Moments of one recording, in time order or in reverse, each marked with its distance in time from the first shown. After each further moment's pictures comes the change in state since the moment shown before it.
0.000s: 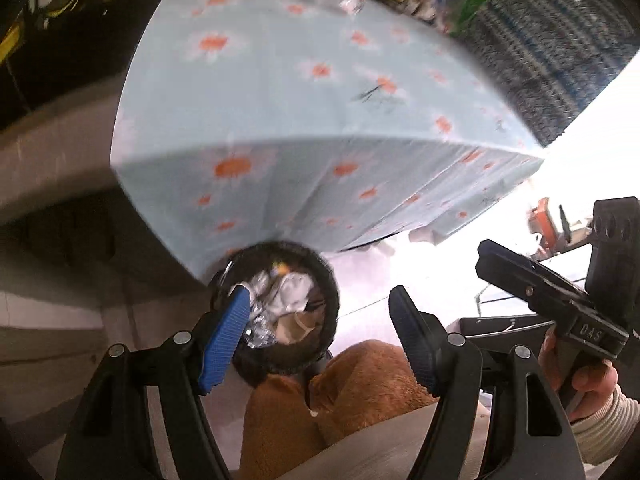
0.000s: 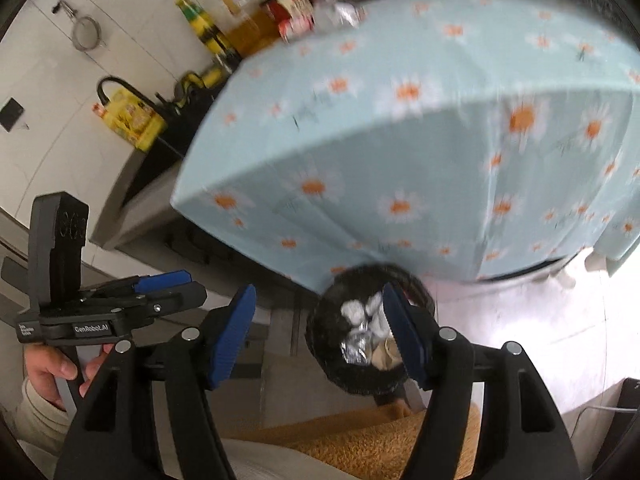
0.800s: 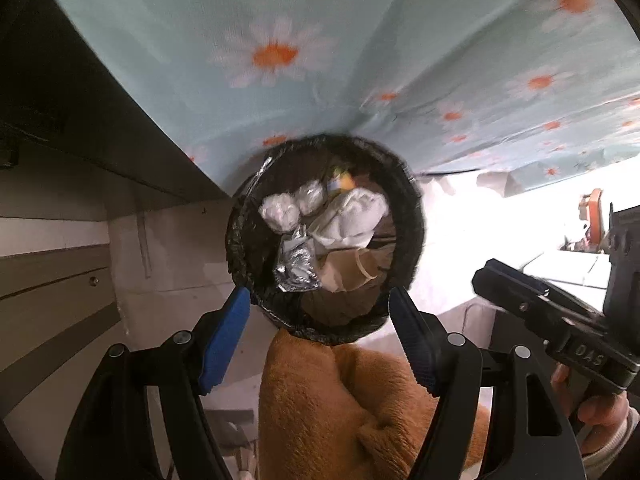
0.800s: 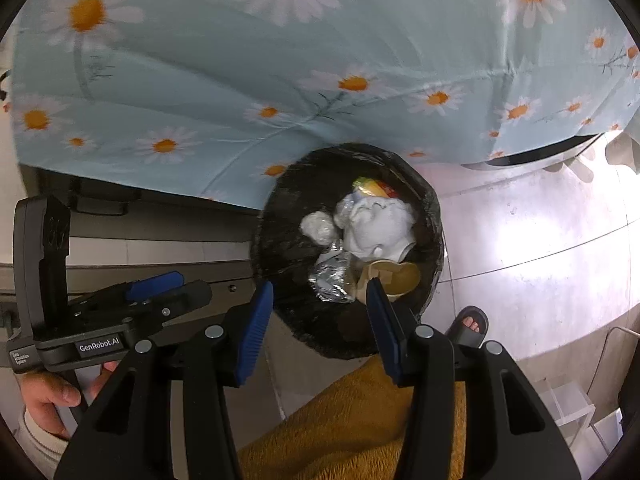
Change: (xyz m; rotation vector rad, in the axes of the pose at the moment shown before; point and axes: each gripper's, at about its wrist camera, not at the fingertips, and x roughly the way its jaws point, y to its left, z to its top) left arm 0.158 0.066 -0.049 -0.174 0.306 0.140; right arm 0.158 -0.082 -0.075 0.206 0.367 -0.022
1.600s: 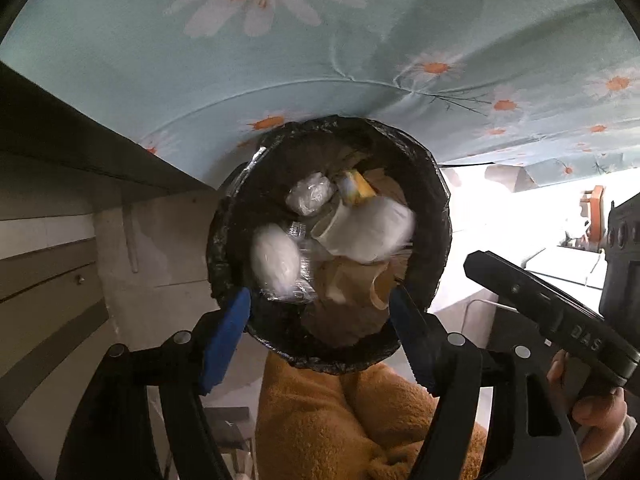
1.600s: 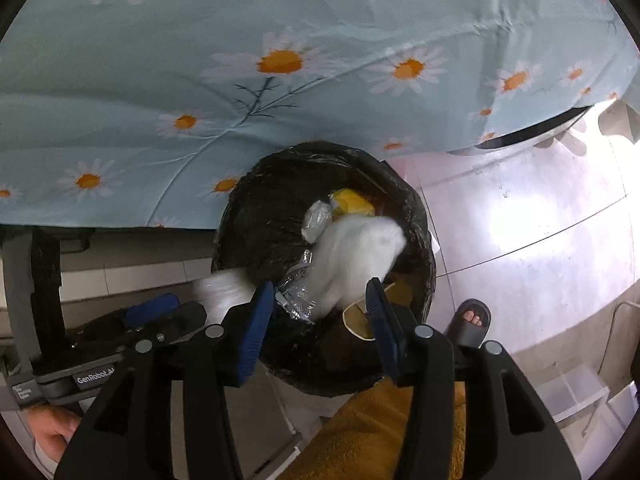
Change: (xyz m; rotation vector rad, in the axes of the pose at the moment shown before) left arm 0.072 0.013 0.026 -0.013 0.080 0.000; right arm 0.058 -0.042 0.017 0.108 0.034 -0.043
